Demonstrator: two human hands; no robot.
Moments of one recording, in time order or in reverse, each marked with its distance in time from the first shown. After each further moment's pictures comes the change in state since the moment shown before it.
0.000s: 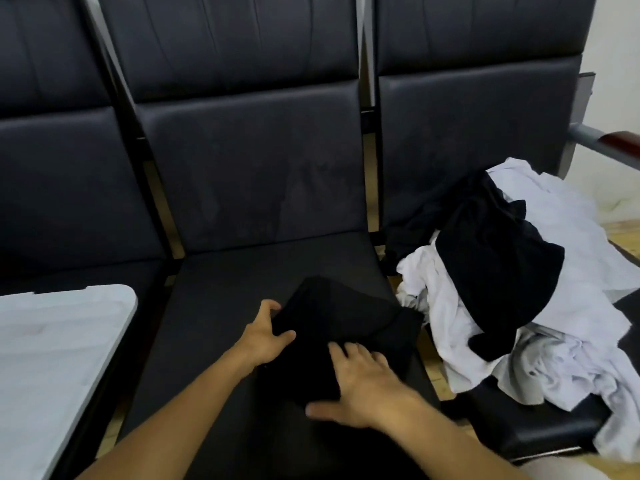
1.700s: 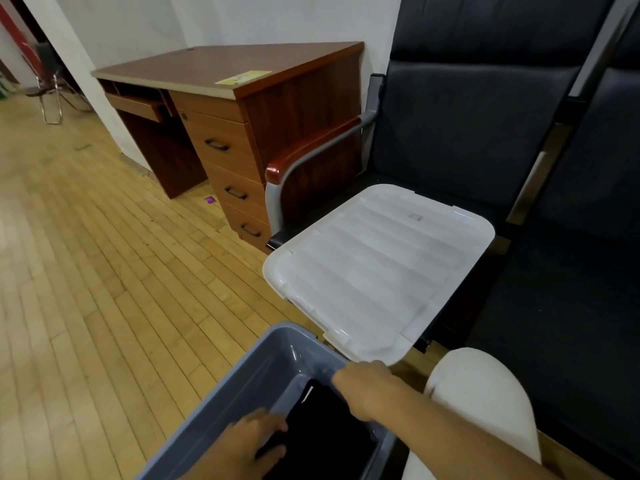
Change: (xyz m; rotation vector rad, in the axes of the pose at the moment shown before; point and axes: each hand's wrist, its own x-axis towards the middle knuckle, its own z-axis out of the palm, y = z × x) left_hand -0.475 -0.430 -0.093 0.264 0.536 -0.012; right_hand -0.128 -0.438 0.156 -0.693 -0.282 -0.930
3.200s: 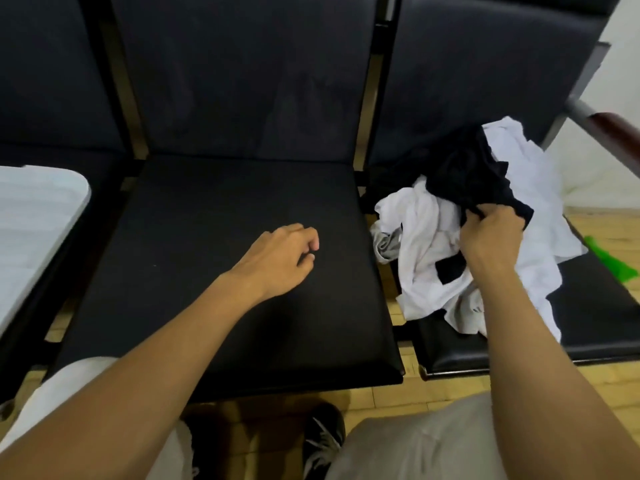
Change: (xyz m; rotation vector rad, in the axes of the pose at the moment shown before) left_hand 0.327 0.525 0.196 0.009 -0.340 0.727; right_hand -0.443 0.429 0.220 0.643 1.291 1.729
